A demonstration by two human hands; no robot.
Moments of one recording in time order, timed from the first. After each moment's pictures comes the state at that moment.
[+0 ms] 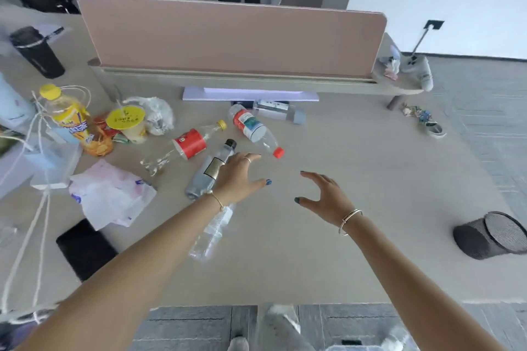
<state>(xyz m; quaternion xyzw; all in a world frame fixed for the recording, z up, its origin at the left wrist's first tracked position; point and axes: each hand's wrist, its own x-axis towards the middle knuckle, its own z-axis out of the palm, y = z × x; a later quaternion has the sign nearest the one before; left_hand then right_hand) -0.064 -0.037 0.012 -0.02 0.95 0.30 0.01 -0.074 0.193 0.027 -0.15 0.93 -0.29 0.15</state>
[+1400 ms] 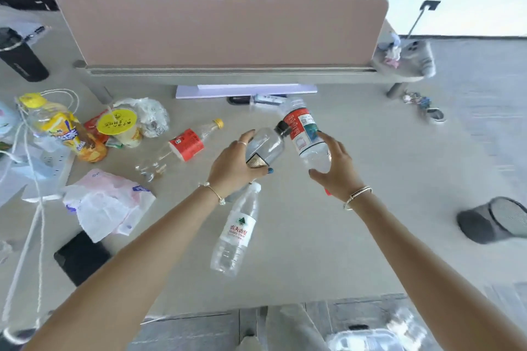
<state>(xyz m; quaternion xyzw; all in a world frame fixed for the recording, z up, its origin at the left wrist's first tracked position) -0.080 -0.046 0.040 -0.04 0.94 0.35 0.03 -0.103 0.181 0.053 -0.09 0.92 -0.38 0.03</state>
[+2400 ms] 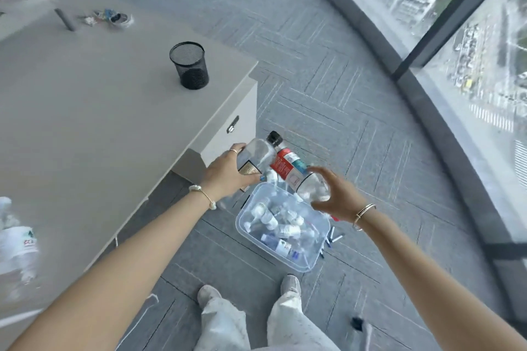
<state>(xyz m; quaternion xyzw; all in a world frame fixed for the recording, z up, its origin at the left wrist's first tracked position) 0.169 0.368 -0.020 0.38 0.86 0.22 0.27 0.382 0.516 -0.008 0.33 0.88 -0.33 0.09</state>
